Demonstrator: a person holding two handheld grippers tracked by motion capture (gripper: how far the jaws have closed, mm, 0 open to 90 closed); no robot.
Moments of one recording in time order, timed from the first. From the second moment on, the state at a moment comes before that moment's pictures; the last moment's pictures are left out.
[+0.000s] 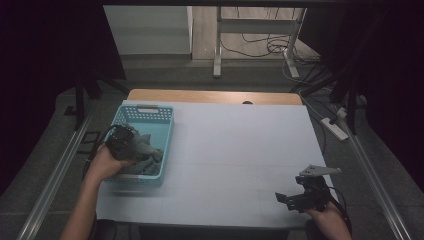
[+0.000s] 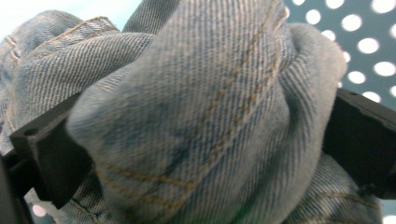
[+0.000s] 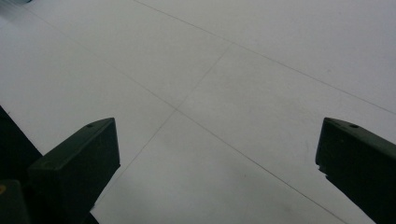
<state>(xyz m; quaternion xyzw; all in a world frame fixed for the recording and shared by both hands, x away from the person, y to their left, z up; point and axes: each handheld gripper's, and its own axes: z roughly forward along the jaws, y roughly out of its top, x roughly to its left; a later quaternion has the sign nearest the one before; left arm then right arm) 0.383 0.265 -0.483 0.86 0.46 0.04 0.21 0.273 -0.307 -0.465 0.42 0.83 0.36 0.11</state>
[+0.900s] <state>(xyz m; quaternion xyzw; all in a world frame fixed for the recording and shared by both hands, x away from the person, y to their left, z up) 0.387 0.263 -0.481 0.83 0.52 0.05 0.20 0.272 -0.306 -0.464 0.41 0.83 0.36 0.11</state>
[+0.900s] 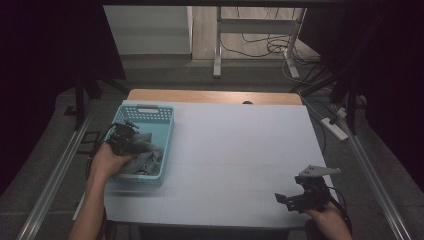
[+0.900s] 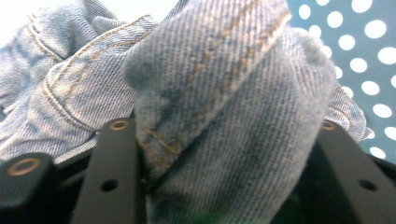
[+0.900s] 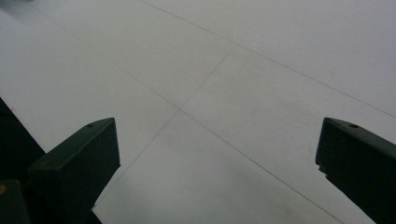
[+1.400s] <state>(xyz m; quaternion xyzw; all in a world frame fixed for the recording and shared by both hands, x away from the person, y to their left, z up) 0.375 0.280 -0.457 0.78 0.54 0.08 0.30 0.272 -0.307 -0.464 0.40 0.83 0.36 0.11</state>
